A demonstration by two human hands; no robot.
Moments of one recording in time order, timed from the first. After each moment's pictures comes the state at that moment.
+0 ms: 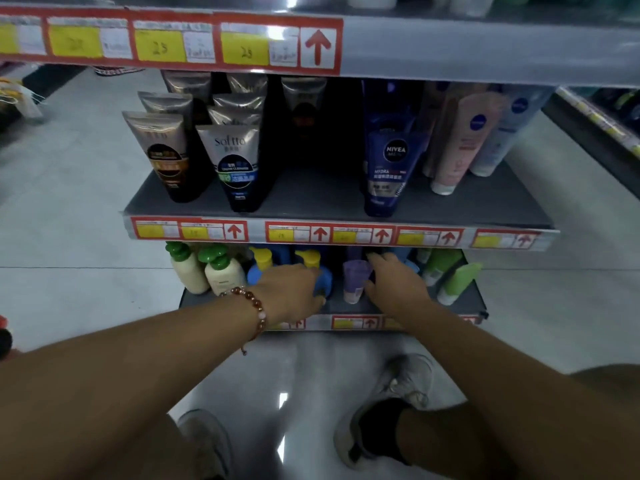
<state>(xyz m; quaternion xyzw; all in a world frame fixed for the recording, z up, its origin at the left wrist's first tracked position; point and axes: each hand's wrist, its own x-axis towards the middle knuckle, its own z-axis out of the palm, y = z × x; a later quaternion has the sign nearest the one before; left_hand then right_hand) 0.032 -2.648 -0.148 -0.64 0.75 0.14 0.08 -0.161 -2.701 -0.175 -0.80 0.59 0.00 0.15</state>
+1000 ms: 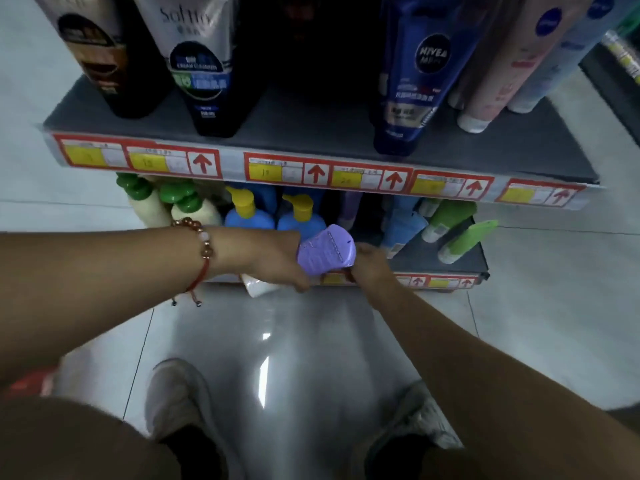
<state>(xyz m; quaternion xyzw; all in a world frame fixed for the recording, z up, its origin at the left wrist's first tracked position) 0.042 -2.658 -0.164 -0.62 0.67 0.40 0.12 -0.134 -2.693 -0.270 -0.50 0.65 -0.21 0.53</state>
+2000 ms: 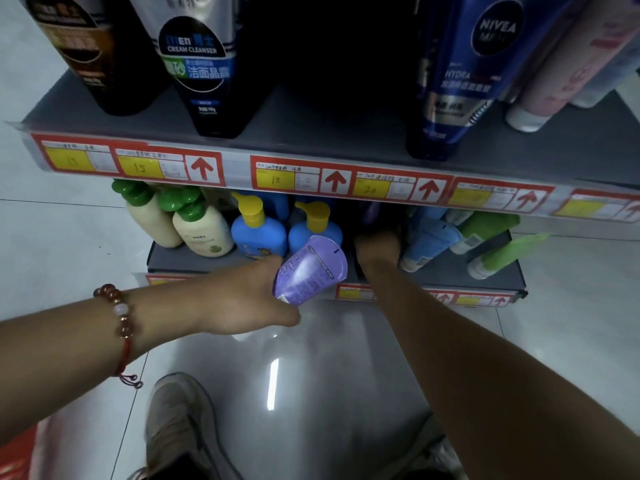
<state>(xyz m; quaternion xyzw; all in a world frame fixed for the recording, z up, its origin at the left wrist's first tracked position) 0.077 -2.625 -0.180 -0.62 0.63 0.46 -0.07 -0.101 -2.769 -0.322 -0.60 0.73 -0.15 0.29</state>
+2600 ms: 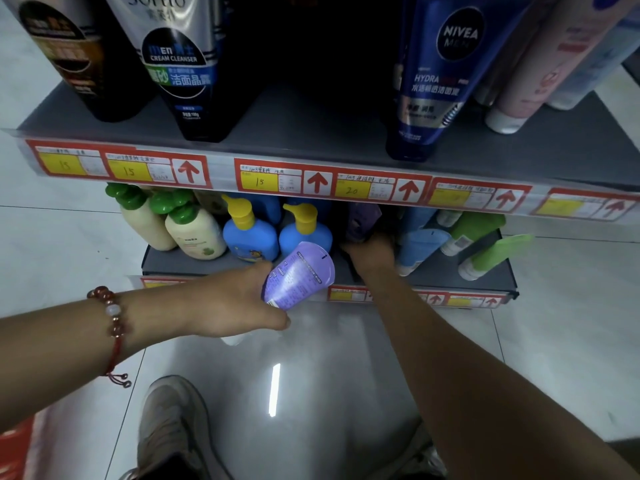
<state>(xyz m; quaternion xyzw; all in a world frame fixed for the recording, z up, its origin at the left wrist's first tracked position) 0.068 -2.618 -0.176 -0.62 0.62 0.47 -0.05 -0.114 -2.755 -0.310 -0.66 0.67 -0.16 0.30</state>
